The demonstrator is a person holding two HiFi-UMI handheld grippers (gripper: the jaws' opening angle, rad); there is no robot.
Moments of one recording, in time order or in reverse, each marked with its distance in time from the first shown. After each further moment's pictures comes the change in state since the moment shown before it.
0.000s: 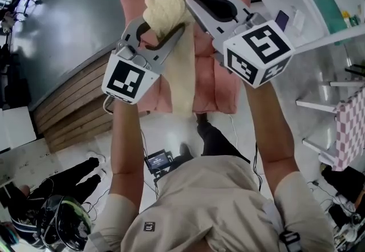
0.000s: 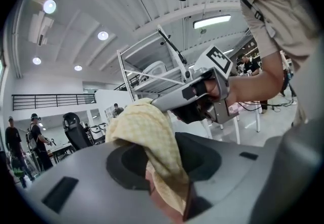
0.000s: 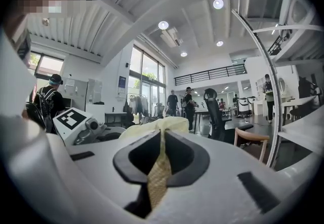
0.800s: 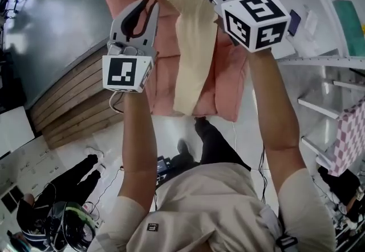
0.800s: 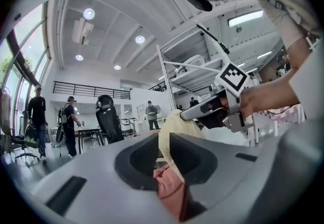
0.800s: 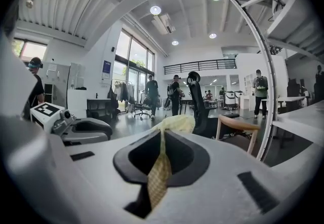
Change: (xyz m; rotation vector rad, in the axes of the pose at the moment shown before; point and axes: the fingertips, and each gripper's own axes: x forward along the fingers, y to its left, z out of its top) left arm 0.068 0.114 -0.115 -0.189 -0.081 0.371; right arm 0.099 -0.157 -0.106 -0.010 0.148 -0.135
